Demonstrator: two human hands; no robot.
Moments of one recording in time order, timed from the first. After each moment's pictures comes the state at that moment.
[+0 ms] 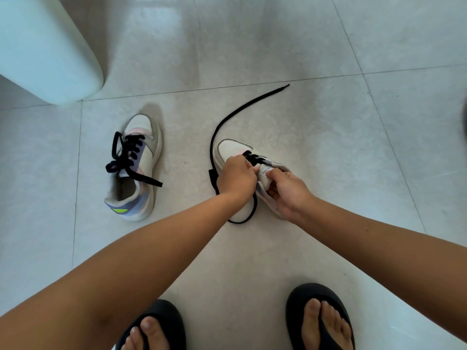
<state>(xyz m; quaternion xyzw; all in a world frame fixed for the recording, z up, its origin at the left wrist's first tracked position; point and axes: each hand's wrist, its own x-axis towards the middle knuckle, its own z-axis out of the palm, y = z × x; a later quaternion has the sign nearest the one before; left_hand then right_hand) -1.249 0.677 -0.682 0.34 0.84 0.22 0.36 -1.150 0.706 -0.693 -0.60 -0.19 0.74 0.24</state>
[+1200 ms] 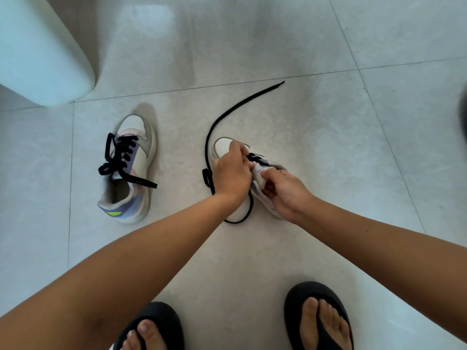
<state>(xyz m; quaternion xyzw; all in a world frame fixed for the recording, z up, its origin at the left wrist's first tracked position) -1.248 0.679 -0.691 0.37 0.82 0.32 0.28 -1.140 0.710 -0.704 -0.55 -0.19 0.78 0.23</state>
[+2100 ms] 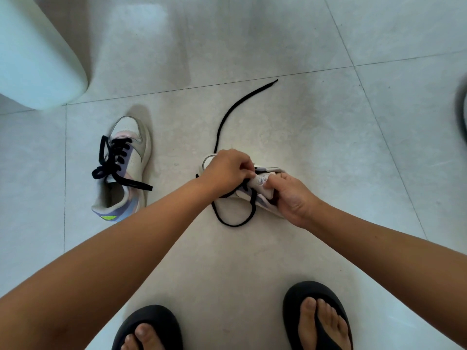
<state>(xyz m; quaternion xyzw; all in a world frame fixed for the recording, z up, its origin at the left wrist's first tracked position) -1.277 0.686 -0.678 0.57 0.71 0.17 0.37 -1.123 0.710 -0.697 -0.53 -0.28 0.78 0.15</state>
